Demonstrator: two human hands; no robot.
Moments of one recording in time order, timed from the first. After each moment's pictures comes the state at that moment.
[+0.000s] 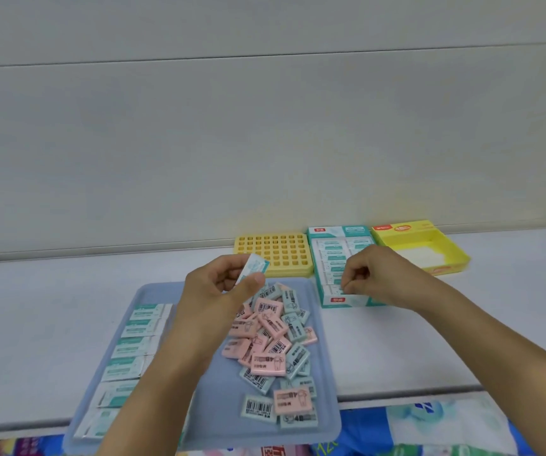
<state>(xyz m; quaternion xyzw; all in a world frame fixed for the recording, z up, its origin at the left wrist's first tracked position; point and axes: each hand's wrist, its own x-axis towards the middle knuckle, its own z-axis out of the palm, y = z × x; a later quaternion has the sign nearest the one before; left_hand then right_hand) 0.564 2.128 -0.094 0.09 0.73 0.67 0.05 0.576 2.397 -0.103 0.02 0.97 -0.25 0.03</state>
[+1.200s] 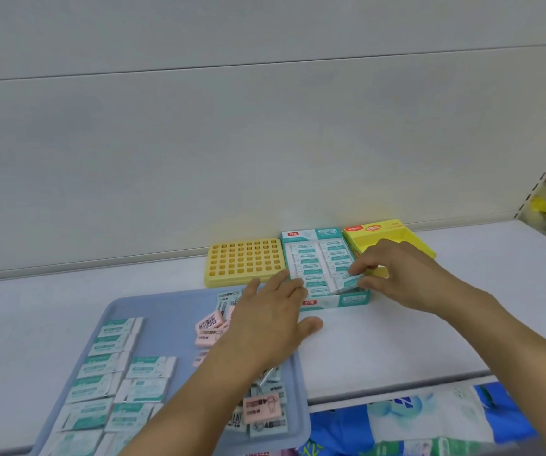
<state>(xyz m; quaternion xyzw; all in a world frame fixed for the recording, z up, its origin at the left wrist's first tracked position) 0.564 2.215 -0.121 0.40 0.92 0.03 0.02 0.620 2.443 -0.085 0.02 0.99 -0.16 -0.04</state>
